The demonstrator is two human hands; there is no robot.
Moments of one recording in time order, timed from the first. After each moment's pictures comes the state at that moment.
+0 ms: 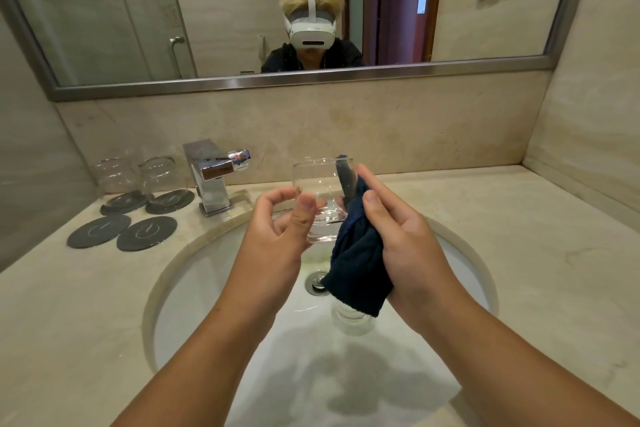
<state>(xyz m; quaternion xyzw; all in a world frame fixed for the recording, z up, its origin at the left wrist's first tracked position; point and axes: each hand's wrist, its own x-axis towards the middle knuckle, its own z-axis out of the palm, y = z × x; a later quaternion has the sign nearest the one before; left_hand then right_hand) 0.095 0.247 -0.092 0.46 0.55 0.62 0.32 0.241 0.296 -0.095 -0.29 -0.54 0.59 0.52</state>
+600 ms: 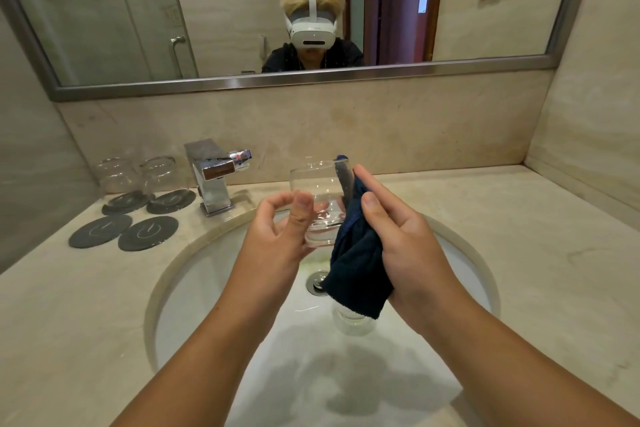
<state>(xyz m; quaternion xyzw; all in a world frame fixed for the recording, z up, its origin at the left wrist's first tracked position) 0.095 0.248 -0.092 0.44 0.53 0.64 0.35 0.240 0.295 -0.095 -0.28 -0.55 0.59 0.52</state>
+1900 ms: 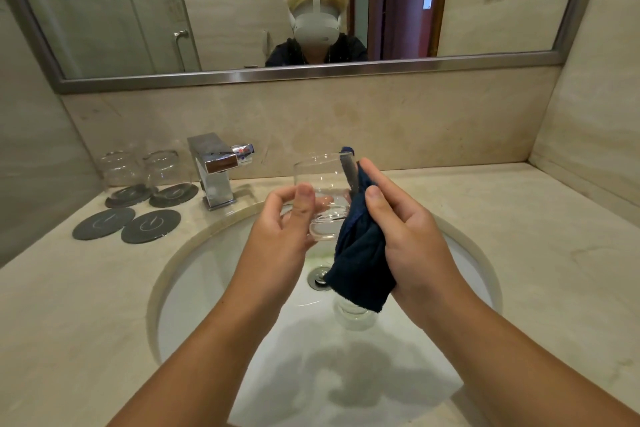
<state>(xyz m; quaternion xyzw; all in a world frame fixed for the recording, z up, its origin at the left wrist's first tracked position) 0.097 0.249 -0.095 0.44 0.54 0.63 0.35 0.242 0.297 -0.097 -0.28 -0.56 0.57 0.53</state>
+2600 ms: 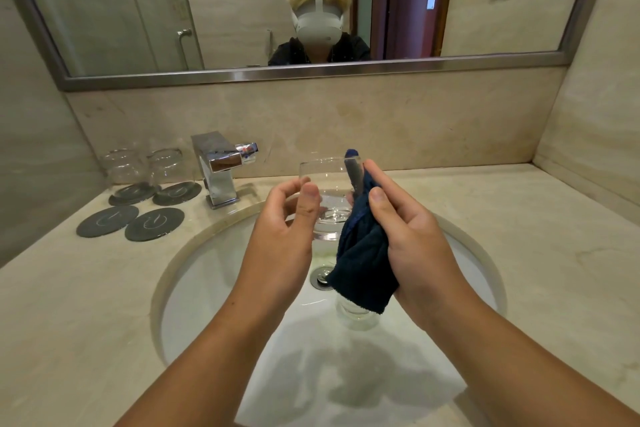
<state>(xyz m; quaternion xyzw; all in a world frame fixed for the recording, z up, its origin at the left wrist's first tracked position) 0.099 0.248 -0.093 0.46 0.56 0.62 0.29 0.239 0.299 -0.102 -0.29 -0.56 0.57 0.52</state>
